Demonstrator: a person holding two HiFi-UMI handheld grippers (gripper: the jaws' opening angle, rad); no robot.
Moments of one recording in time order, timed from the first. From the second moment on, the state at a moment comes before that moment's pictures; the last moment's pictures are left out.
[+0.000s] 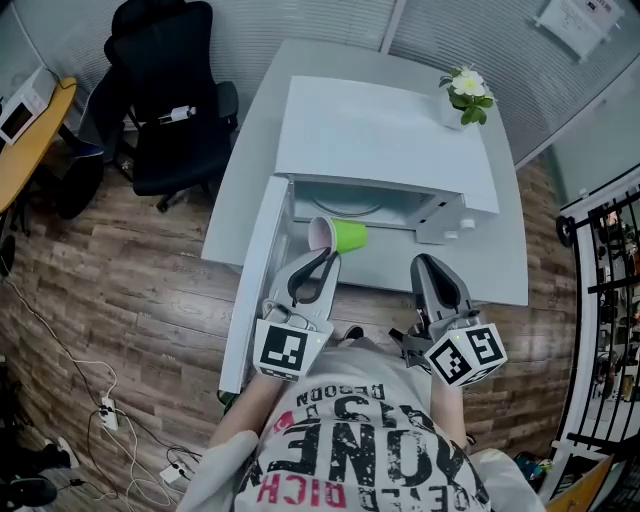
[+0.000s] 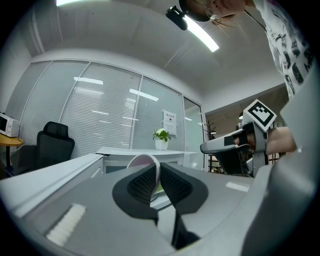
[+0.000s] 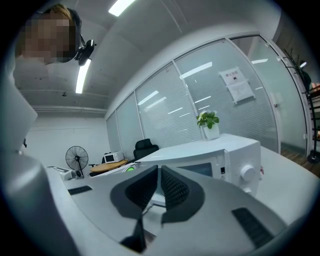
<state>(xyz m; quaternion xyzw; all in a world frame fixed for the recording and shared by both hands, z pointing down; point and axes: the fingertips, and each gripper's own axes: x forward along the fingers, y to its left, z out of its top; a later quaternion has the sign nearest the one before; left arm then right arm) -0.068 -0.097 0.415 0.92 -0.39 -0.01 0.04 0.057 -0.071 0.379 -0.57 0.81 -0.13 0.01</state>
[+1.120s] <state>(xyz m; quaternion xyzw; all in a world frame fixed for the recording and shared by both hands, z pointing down) -0.063 -0.098 0.417 0.92 -0.38 -0.01 0.04 0.058 -0.073 0.390 -0.57 0.81 -0.13 0.00</state>
